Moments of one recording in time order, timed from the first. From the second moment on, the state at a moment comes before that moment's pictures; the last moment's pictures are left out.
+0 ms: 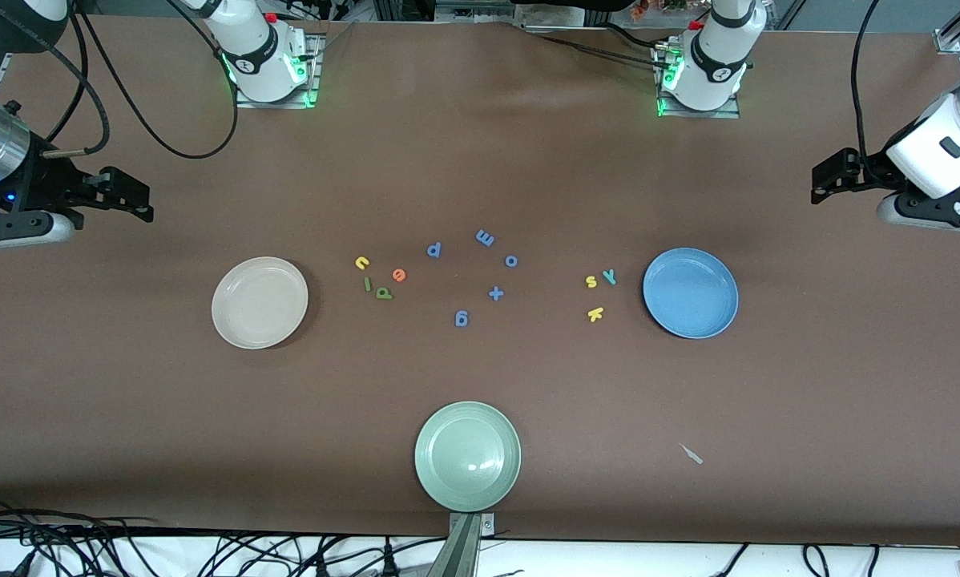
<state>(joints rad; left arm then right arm) 0.00 0.03 -0.06 -1.58 0.02 1.52 0.07 0.03 0.11 0.06 -1.52 0.01 1.59 -0.04</state>
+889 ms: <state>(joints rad) -0.01 0.03 -0.06 -1.58 0.02 1.52 0.07 0.03 0.11 0.06 -1.52 0.01 1.59 -0.04</state>
